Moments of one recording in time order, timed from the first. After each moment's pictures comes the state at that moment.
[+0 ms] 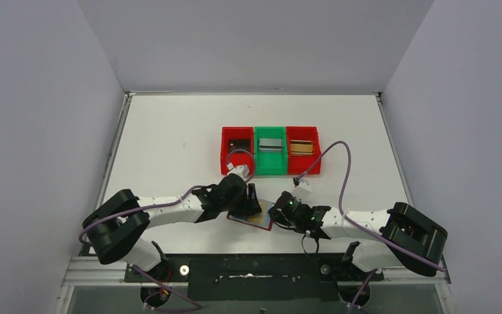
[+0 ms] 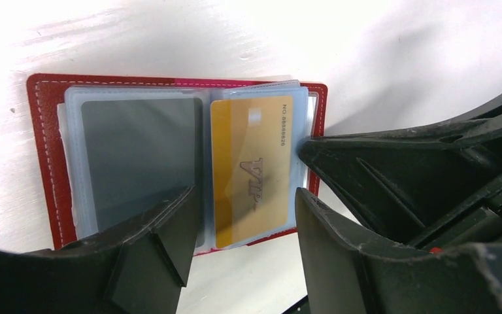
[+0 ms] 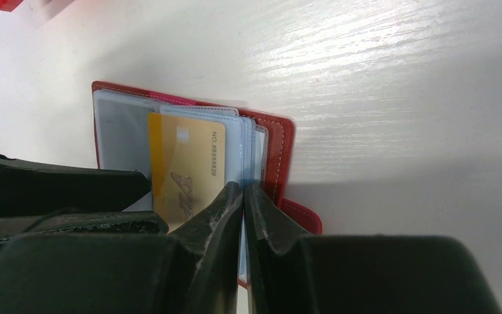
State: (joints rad) left arm -0.94 1.48 0.65 0.03 -0.01 -0.86; right arm 0.99 1.31 0.42 0.02 0.35 1.23
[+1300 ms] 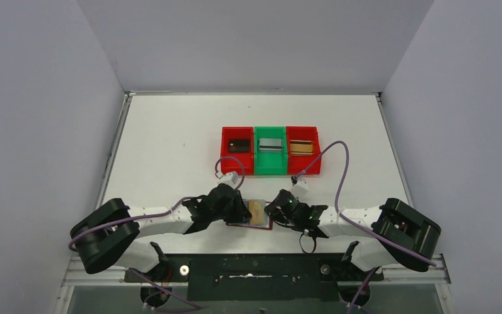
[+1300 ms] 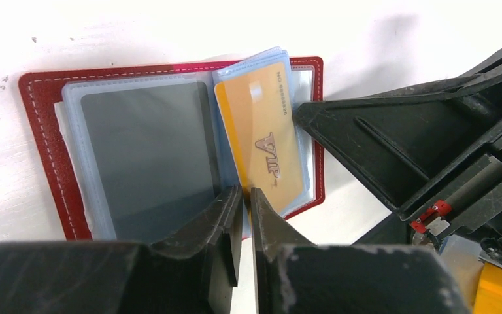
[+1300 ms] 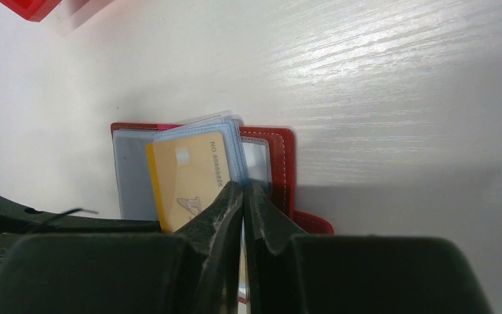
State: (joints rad) left arm -0.95 1.38 0.48 0.17 -0.03 -0.97; right arm 0.97 1.37 0.41 0.16 0.31 1.22
